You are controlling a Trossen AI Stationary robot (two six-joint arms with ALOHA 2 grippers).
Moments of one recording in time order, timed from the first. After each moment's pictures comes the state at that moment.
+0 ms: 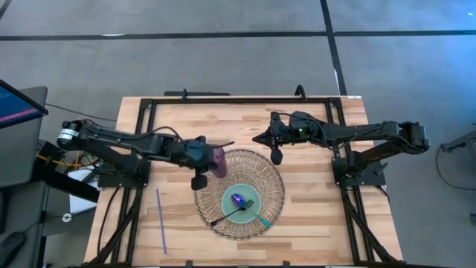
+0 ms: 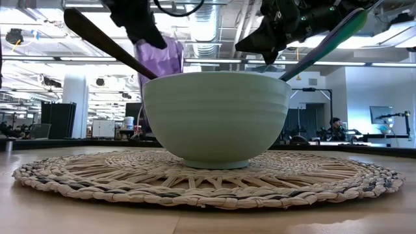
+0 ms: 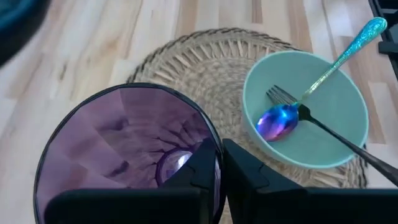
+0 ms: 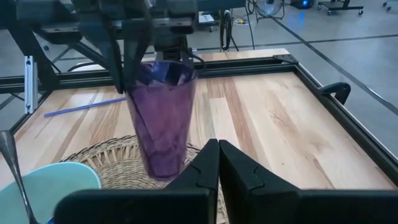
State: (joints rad) left arm -0.15 1.12 0.99 -0.49 -0.13 -0.11; right arm -0.18 1.26 0.74 0.22 -0.14 0.00
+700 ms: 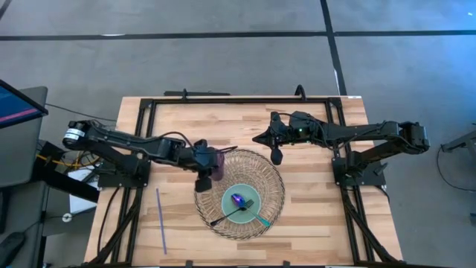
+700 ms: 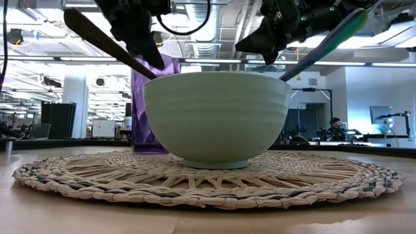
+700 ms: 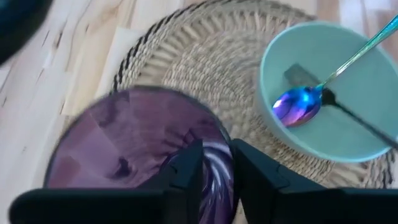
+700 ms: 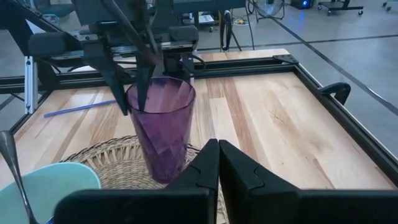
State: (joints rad) left arm -0.17 1.20 0.98 -0.51 -0.16 -0.17; right arm -0.18 1.26 0.74 0.22 -0.14 0.00
